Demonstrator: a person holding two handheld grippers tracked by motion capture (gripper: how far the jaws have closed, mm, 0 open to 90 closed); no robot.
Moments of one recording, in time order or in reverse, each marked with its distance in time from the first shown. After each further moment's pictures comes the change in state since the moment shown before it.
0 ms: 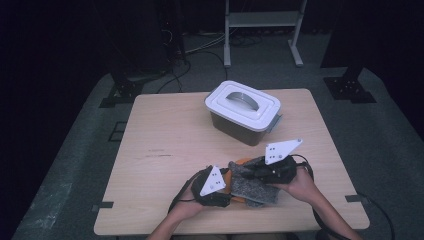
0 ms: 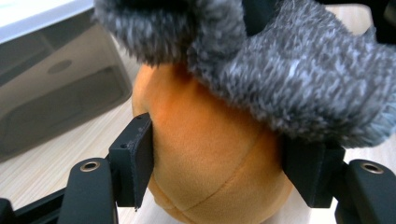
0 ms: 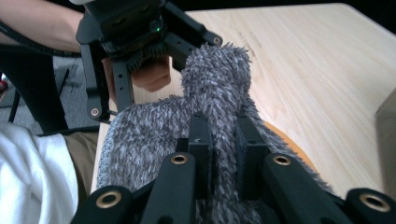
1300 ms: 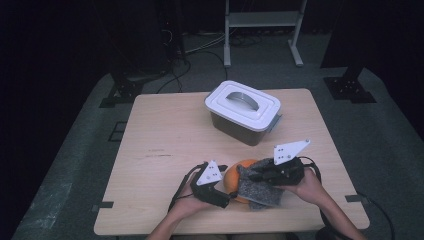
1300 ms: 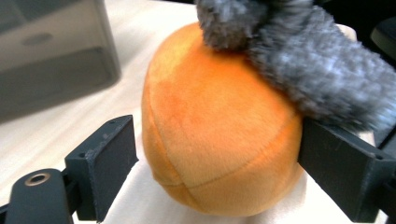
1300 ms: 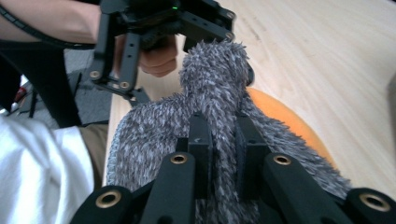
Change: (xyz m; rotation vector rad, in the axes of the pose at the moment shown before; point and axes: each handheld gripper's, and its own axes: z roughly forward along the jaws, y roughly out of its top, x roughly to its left) left arm 0.012 -0.004 0.006 0.003 -0.105 -0.152; right arm -0.006 -0.022 -0.012 0.004 0.039 0.068
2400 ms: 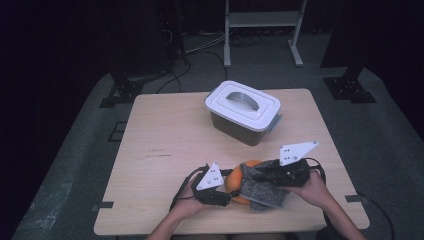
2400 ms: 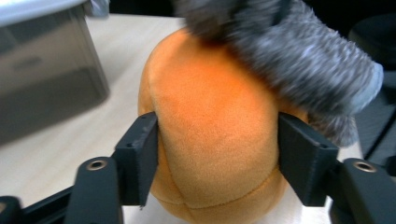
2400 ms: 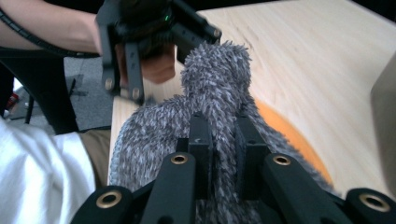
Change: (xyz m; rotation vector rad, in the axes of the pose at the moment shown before) left arm -0.011 0.006 -0.003 -0.045 0.015 0.107; right arm 0.009 0.003 -0.013 -0.027 -0.034 0.000
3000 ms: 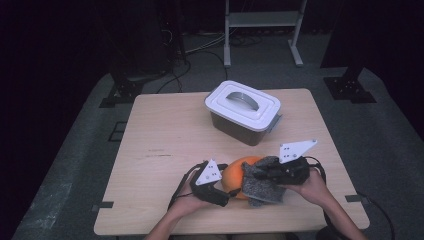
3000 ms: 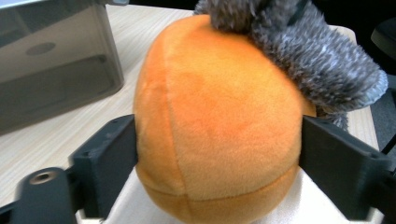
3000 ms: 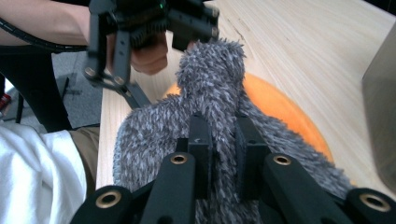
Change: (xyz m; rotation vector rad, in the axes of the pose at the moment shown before) left arm 0.011 -0.006 0.001 0.020 0.014 -0.059; right arm -0.008 -0.006 0.002 0.017 -0.021 0.023
